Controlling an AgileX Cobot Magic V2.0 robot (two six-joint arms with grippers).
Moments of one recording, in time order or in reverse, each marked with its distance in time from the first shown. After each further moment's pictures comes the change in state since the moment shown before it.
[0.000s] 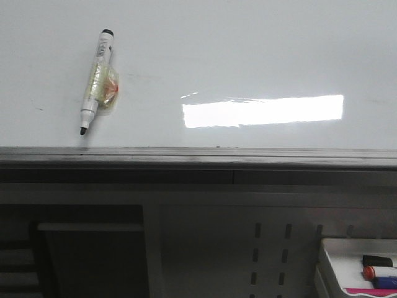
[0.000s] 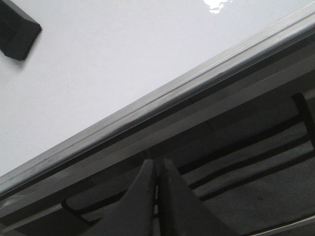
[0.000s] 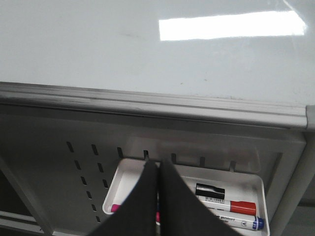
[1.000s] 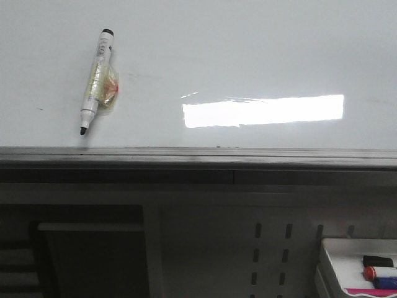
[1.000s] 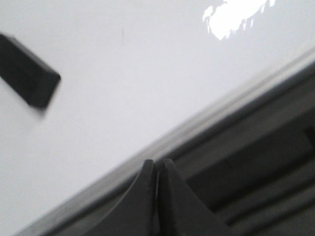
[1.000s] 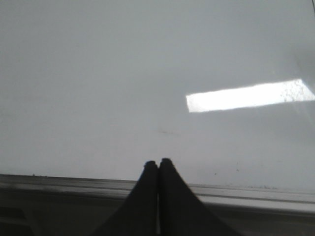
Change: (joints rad) left arm 0.000 0.000 0.000 0.072 -0.167 0.000; right arm 0.000 0.000 0.002 0.105 -0.300 0.000
